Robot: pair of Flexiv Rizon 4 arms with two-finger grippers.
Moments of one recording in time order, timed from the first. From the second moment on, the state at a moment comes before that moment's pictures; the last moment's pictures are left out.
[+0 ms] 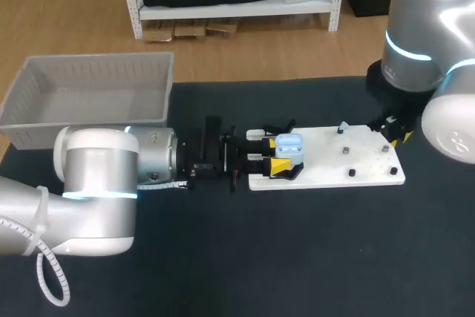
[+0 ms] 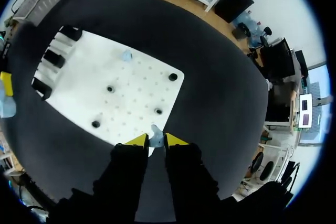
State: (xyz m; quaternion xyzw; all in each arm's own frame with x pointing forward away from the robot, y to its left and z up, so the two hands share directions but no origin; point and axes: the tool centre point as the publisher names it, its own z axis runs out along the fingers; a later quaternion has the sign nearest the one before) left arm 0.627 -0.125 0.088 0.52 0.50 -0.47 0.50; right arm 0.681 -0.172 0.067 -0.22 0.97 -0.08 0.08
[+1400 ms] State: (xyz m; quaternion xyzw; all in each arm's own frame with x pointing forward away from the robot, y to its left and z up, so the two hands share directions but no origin) left arm 0.627 -0.125 0.088 0.52 0.50 -0.47 0.50; right arm 0.581 -0.027 0.164 -0.12 0.99 -0.03 0.06
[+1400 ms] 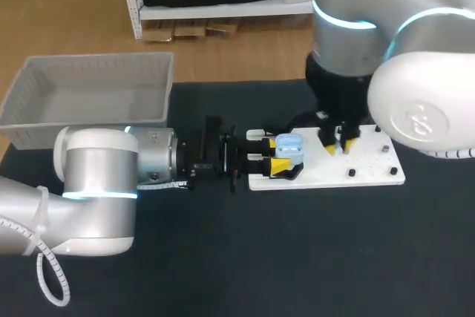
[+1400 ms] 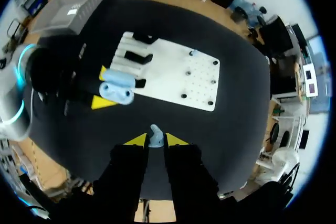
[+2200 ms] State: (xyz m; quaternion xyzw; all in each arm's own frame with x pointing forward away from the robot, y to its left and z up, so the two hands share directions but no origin) left arm 0.627 -0.125 0.088 0.52 0.50 -0.47 0.50; right arm 0.578 0.007 0.158 0.04 1.00 -0.04 0.01
